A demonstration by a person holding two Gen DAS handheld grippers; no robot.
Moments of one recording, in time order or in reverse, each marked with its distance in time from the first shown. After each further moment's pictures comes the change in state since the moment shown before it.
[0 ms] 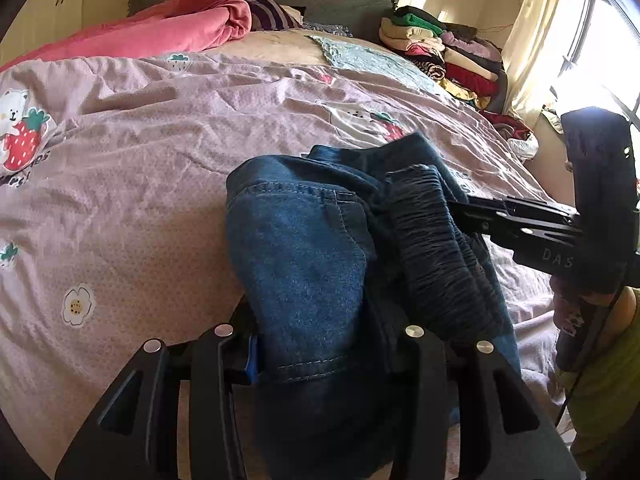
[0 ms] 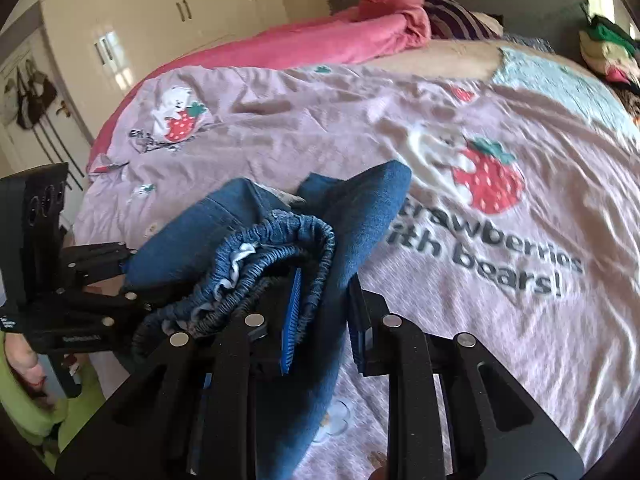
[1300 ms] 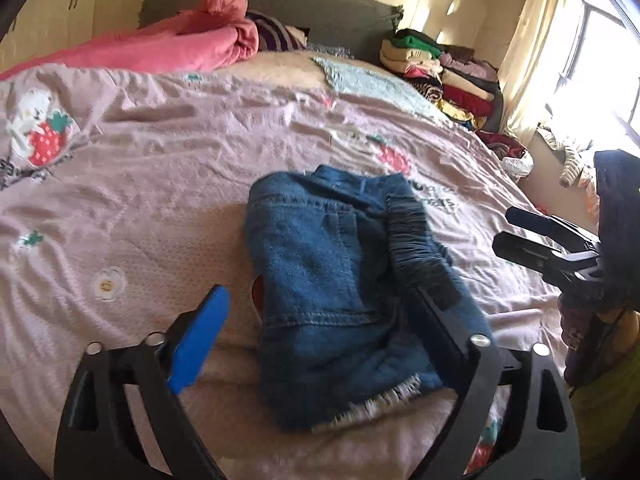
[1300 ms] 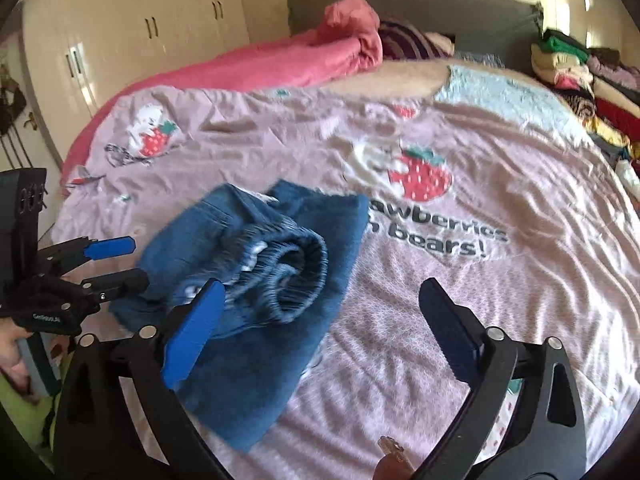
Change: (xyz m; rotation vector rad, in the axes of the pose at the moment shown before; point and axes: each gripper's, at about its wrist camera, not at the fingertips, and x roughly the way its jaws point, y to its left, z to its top) left arm -0.053 -0.001 -0.019 -0.017 -0.094 0.002; right arm -0.072 0.022 -0.028 0.002 -0.134 -0.165
